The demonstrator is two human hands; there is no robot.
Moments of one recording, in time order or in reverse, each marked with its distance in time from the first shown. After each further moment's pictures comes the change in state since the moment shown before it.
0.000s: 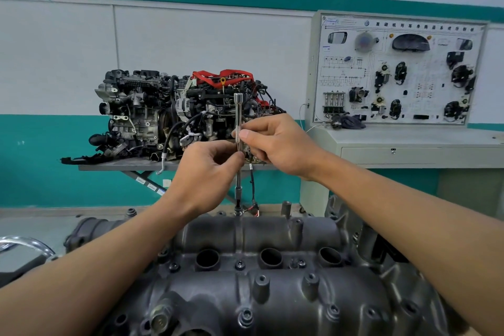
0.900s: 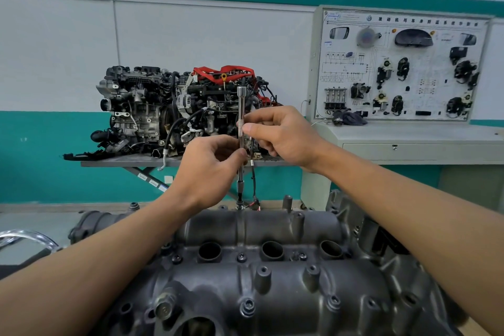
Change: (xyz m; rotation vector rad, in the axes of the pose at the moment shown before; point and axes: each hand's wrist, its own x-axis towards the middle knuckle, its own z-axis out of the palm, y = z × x) left_hand -0.001 -0.003 0.003 -0.016 0.013 -0.072; right_hand 0.000 -0.001 -0.006 0.021 0.056 0.014
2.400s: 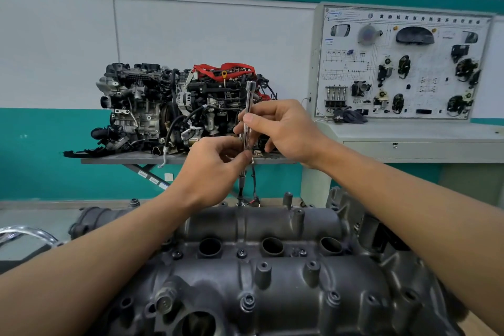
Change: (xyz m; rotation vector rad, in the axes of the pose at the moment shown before) left_hand 0.001 -0.009 0.003 0.034 -0.062 0.031; right_hand -0.001 -0.003 0.003 0.043 0.022 -0.051
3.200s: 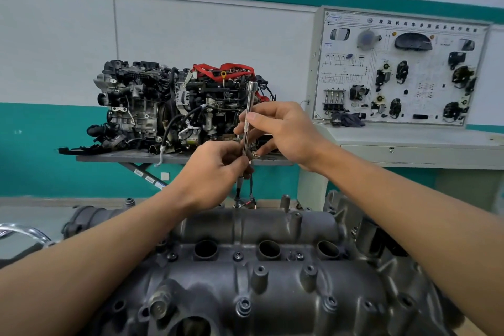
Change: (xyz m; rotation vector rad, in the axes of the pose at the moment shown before) left_hand 0.000 0.001 -0.001 -0.004 -0.118 -0.062; right_hand 0.000 -0.001 -0.001 0.051 -0.006 0.100
